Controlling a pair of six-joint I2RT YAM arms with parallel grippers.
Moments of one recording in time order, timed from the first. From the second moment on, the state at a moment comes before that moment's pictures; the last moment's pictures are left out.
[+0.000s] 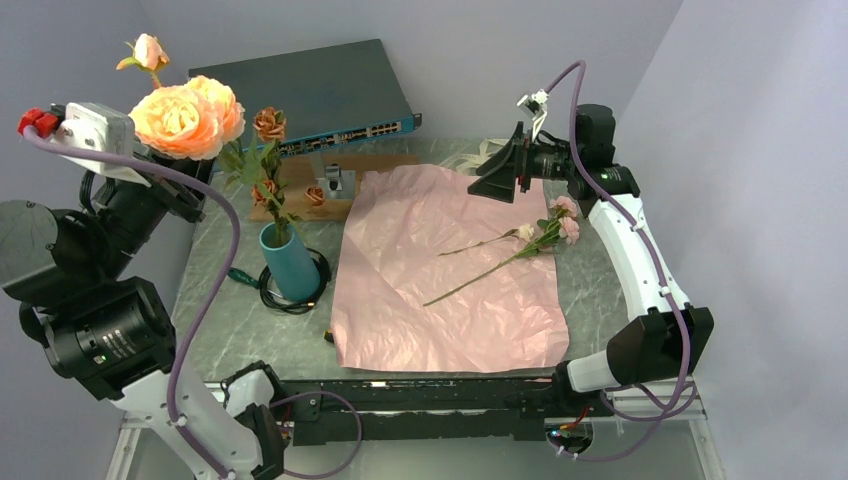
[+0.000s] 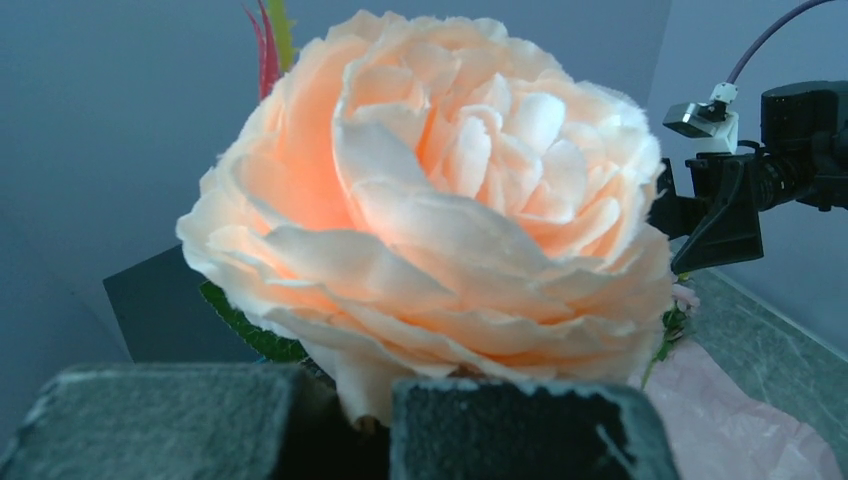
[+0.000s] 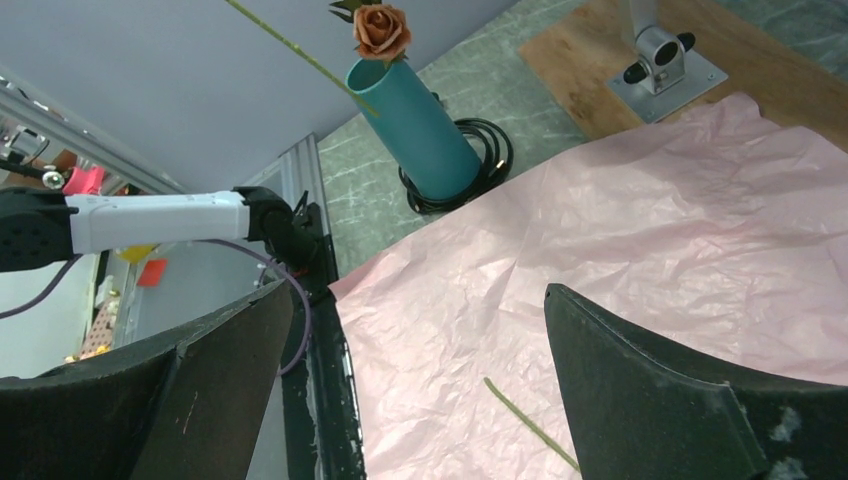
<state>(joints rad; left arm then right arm) 0.55 0.96 2.00 -0.69 0.97 -0.19 0.13 1.42 1.44 -0.37 -1.20 0.17</state>
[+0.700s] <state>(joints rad) 0.59 1.11 2.29 -0.77 0.99 -0.26 0.13 1.43 1.48 -0.53 -1.16 0.04</state>
